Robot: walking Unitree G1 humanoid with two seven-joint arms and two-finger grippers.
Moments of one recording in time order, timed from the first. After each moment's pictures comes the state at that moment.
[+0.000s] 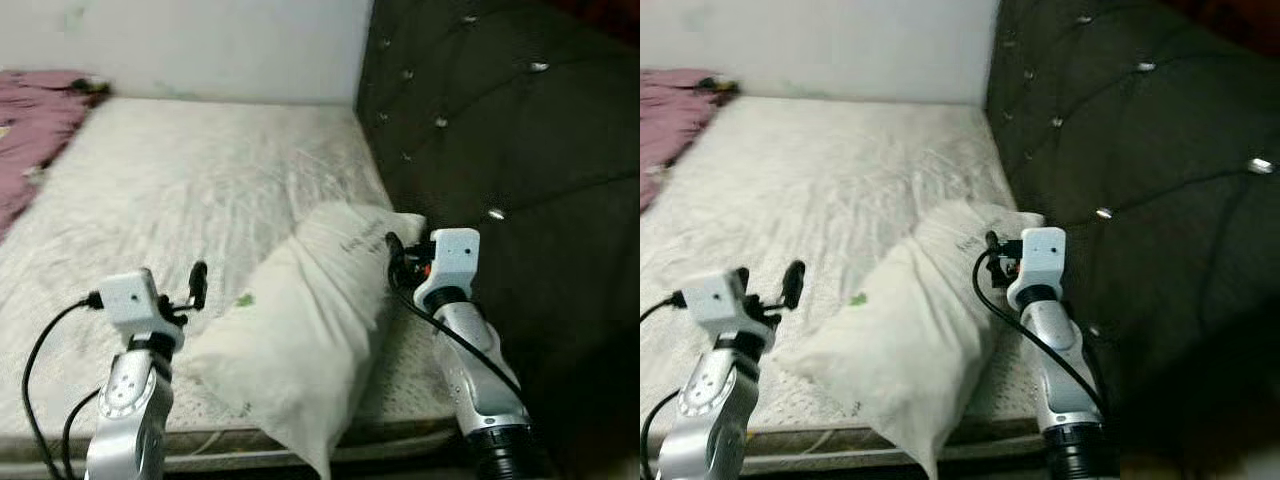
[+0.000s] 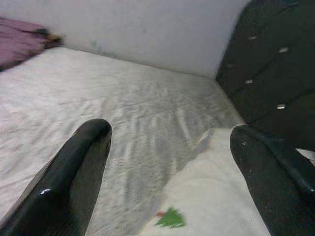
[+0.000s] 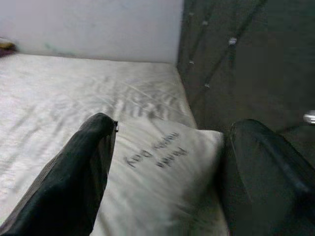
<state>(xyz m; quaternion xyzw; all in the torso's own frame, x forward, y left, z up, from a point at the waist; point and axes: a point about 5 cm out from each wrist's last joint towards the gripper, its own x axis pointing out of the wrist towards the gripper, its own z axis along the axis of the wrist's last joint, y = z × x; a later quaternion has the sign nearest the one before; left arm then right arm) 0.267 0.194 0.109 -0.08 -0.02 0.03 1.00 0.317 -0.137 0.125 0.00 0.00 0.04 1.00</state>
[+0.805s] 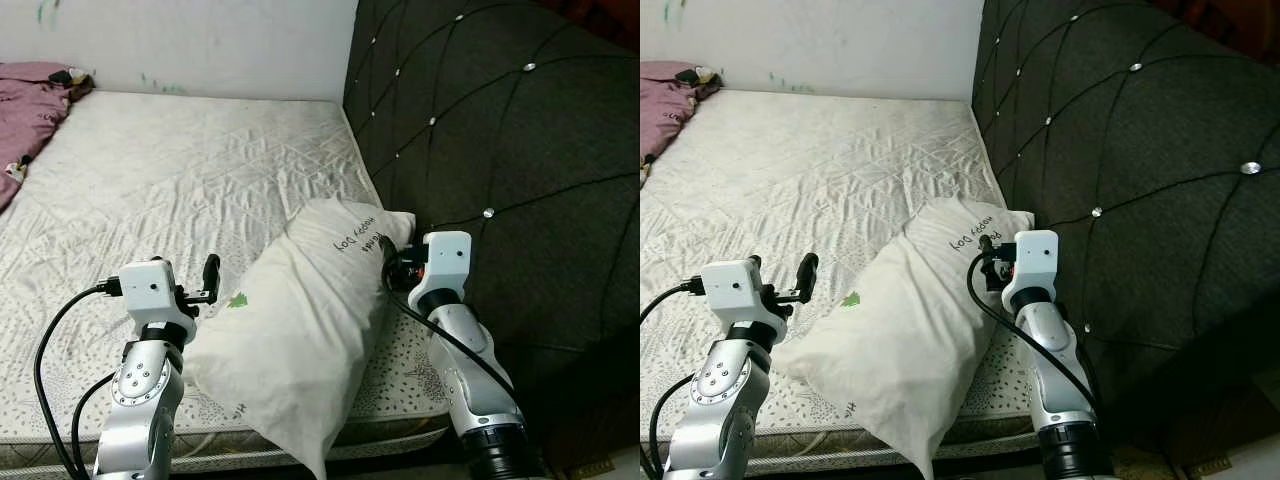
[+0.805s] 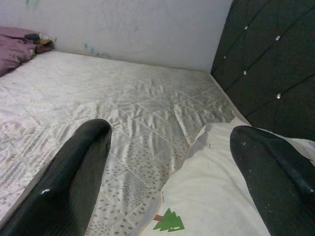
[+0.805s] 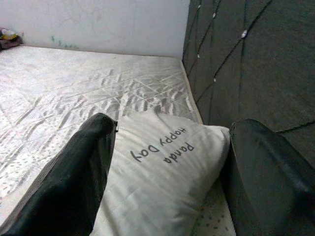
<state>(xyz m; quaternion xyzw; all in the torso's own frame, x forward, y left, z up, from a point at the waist) 0.272 0.182 0.111 -0.05 -0.01 0.02 1.00 0.317 -0.130 0.120 0.01 0.01 0.06 1.00</state>
